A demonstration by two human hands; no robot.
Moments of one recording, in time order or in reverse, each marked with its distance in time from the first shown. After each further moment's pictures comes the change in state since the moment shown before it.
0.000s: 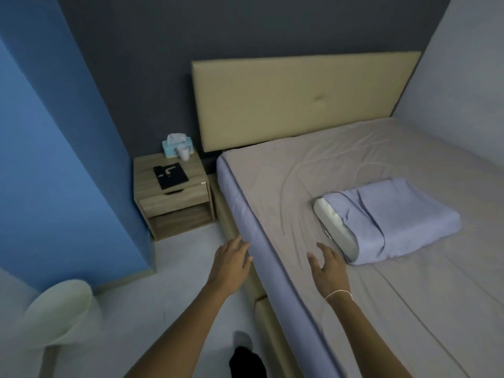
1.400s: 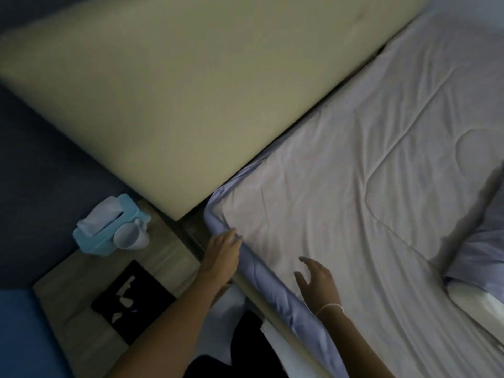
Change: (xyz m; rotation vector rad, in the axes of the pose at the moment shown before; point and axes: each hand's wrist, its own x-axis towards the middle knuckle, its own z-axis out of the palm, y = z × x) left_hand 0.802 -0.367 0.031 0.335 -0.506 0.331; right_hand 0.635 -0.168 0.392 -0.076 -0.119 0.379
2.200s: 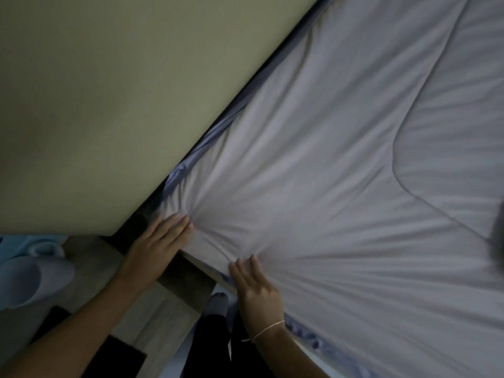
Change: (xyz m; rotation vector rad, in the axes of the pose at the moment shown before) left_hand 0.127 -0.176 0.112 0.351 0.200 0.529; right_hand 0.089 -0.043 0.197 -0.300 -0.005 -0.267
